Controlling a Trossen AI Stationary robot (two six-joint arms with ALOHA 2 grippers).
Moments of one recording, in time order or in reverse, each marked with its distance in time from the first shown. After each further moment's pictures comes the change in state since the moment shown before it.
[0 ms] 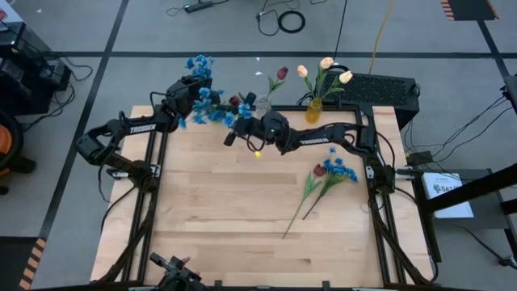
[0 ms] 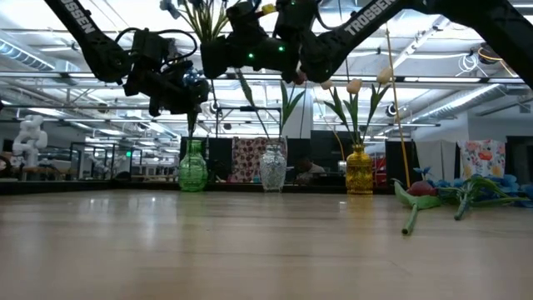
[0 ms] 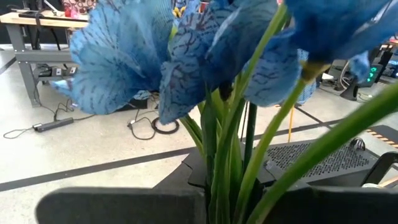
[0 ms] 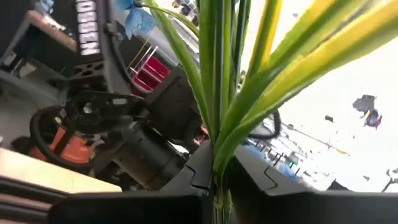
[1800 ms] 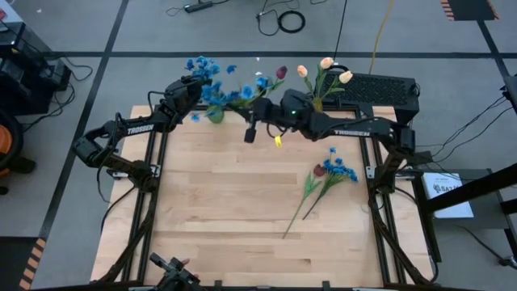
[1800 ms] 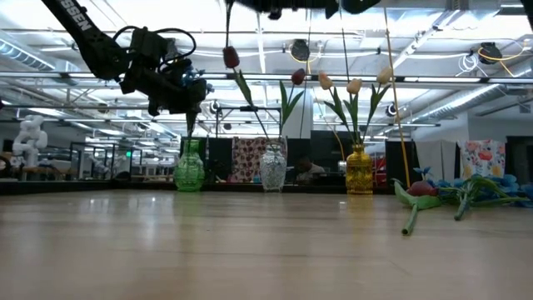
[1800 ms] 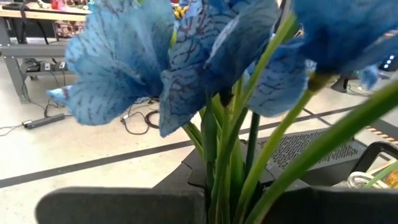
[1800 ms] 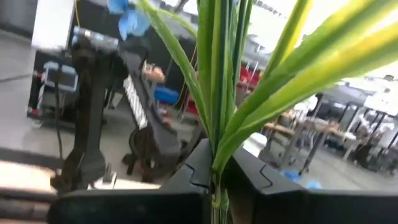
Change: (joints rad) left arm 0.013 -0.031 -0.001 -0.055 0.053 0.000; right arm -0.004 -0.368 -0.001 -0.548 -0.184 0.390
